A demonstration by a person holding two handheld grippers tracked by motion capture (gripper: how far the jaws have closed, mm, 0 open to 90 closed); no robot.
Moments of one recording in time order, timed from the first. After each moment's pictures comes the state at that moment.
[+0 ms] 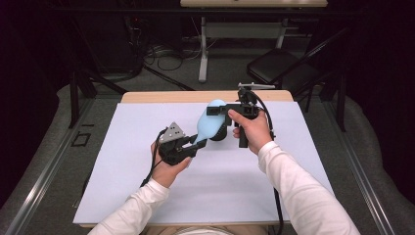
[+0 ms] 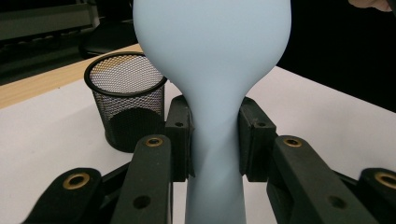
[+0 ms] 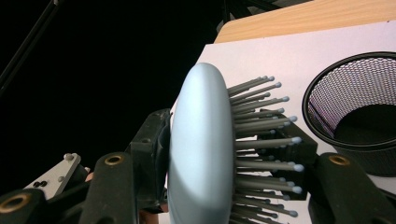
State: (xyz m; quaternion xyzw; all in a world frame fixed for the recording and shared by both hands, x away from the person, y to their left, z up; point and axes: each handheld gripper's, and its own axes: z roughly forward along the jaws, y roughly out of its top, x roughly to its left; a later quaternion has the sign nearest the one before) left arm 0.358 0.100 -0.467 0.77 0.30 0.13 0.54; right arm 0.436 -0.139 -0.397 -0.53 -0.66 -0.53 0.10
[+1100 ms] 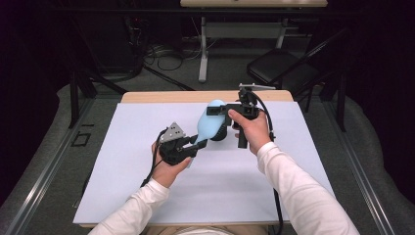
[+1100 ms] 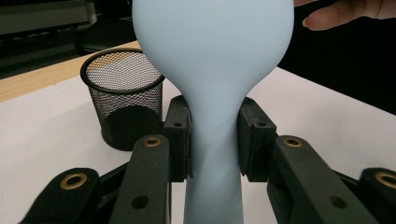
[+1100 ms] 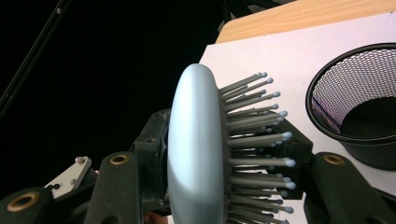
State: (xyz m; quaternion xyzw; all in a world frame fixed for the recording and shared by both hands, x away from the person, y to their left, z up) left arm 0.359 0.099 -0.469 0.77 0.30 0.13 0.54; right arm 0.435 -0.139 -0.398 -0.54 -0.64 -0.53 0.11
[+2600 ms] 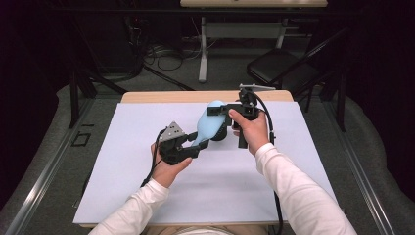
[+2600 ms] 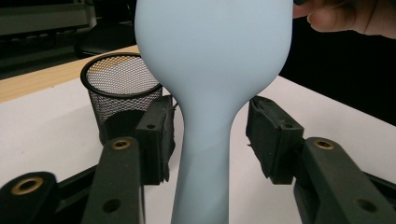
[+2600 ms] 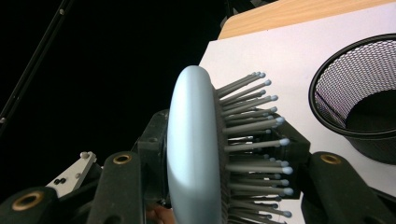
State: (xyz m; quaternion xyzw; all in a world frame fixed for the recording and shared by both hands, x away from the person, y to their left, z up) left arm 0.362 0.099 -0.470 0.76 0.31 0.12 0.56; right arm 0.437 -0.141 -0.400 -0.54 -0.64 -0.53 0.13
